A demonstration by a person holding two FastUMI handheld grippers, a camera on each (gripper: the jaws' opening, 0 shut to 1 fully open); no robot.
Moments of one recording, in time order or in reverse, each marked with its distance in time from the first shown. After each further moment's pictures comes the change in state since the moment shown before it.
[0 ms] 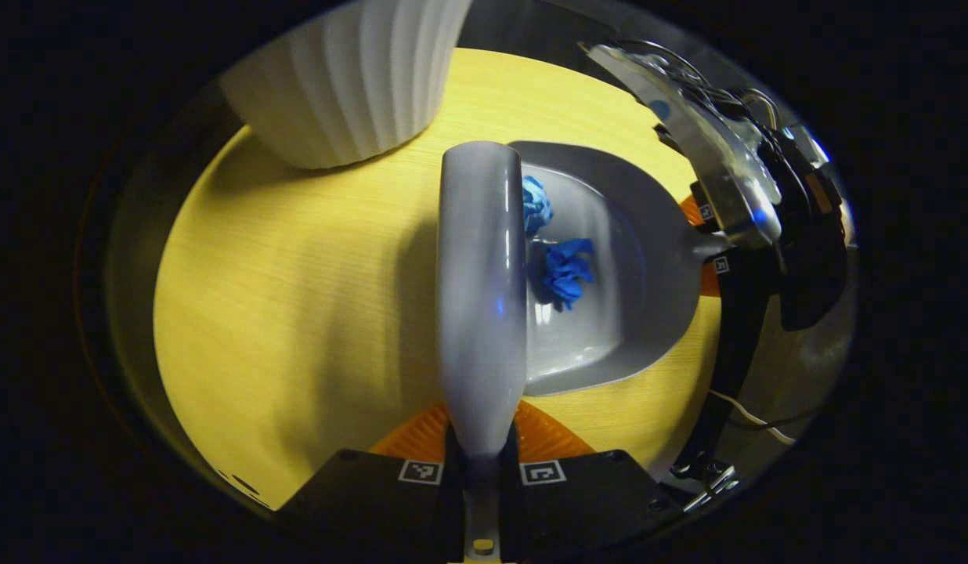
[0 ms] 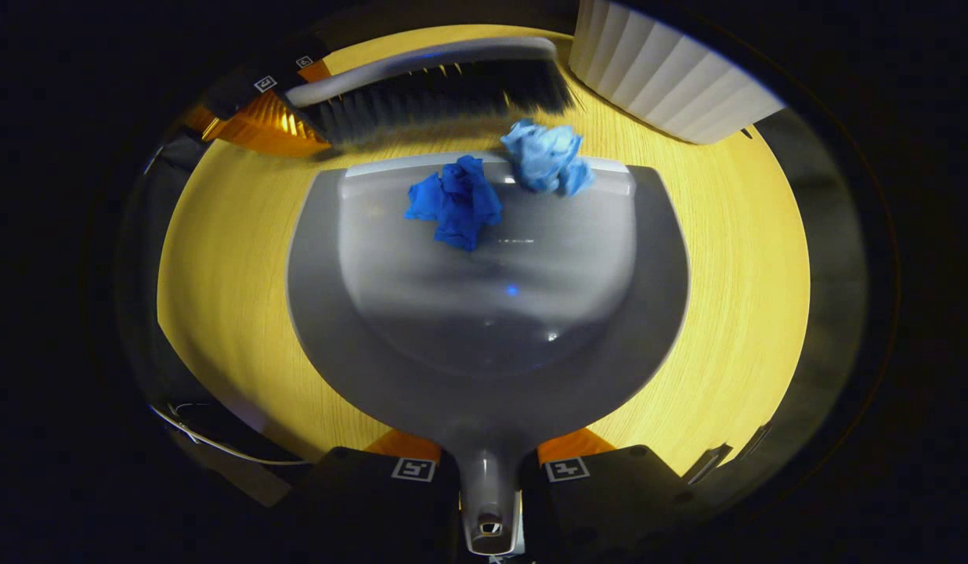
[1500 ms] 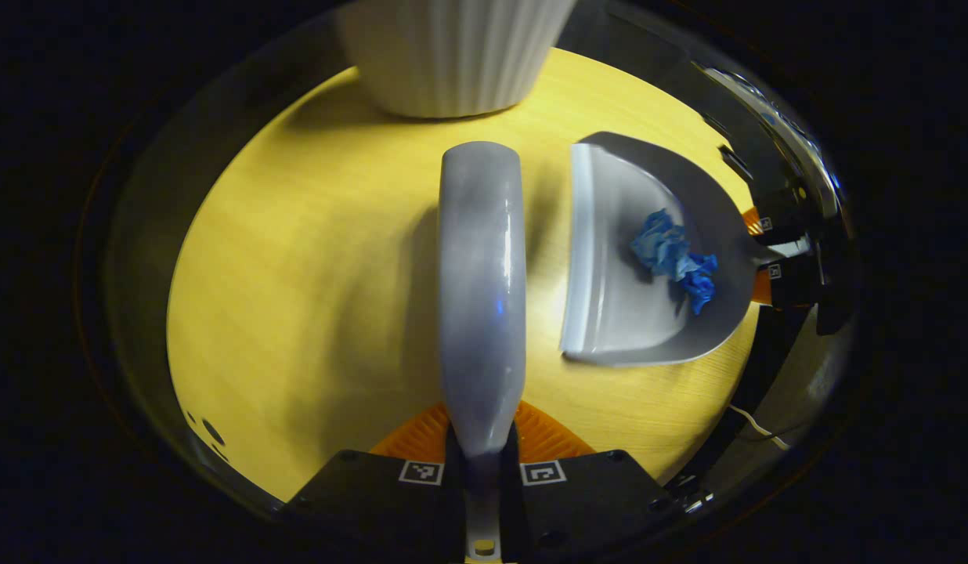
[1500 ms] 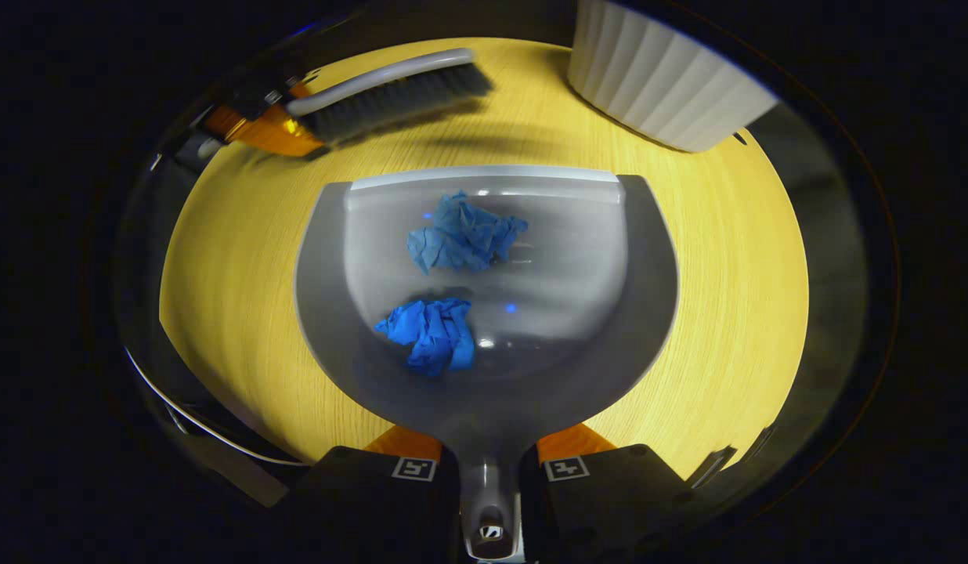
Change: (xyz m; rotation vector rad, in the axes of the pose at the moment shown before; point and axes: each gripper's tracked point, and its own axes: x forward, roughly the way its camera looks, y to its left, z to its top) left arm 0.010 0.018 -0.051 -0.254 0.049 0.112; right arm 0.008 -0.006 0.005 0.048 -0.080 0.005
